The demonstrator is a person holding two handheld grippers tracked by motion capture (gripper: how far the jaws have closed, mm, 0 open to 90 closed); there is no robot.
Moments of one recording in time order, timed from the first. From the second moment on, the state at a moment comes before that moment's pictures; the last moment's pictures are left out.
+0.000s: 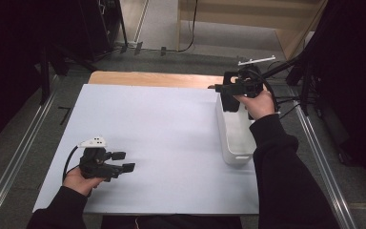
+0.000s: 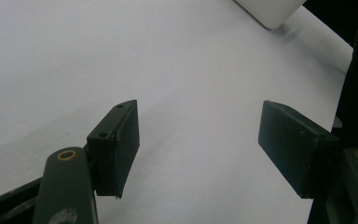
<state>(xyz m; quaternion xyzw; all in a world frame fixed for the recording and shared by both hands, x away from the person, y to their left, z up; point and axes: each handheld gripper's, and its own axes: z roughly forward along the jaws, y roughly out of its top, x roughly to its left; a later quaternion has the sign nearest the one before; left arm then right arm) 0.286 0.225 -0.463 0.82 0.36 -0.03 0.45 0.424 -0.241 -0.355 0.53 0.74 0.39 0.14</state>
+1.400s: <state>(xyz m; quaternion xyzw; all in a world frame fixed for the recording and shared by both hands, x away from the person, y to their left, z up) 0.287 0.228 -0.461 0.82 0.36 -0.03 0.44 0.361 -0.192 -0.394 0.44 0.78 0.44 0.04</state>
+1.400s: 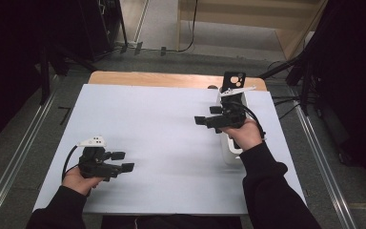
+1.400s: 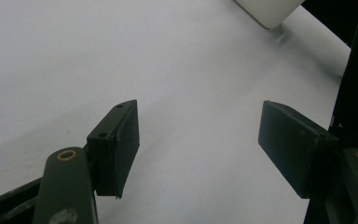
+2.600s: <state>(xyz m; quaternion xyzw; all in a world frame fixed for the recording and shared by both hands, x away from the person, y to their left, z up) 0.286 0.227 -0.460 0.82 0.35 -0.04 0.44 0.301 -0.182 -0.421 0.38 0.81 0.45 0.01</state>
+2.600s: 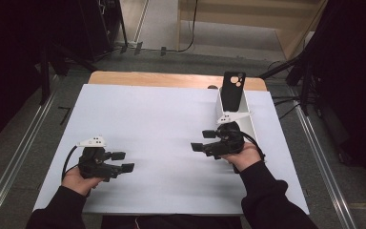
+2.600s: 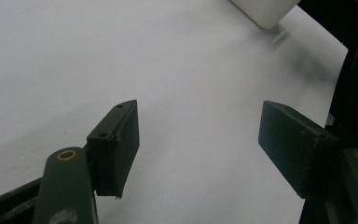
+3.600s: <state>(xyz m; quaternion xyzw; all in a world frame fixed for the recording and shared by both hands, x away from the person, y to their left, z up) 0.284 0.227 -0.459 0.82 0.35 -0.03 0.45 0.255 -0.201 -0.451 0.36 0.82 0.44 0.02</state>
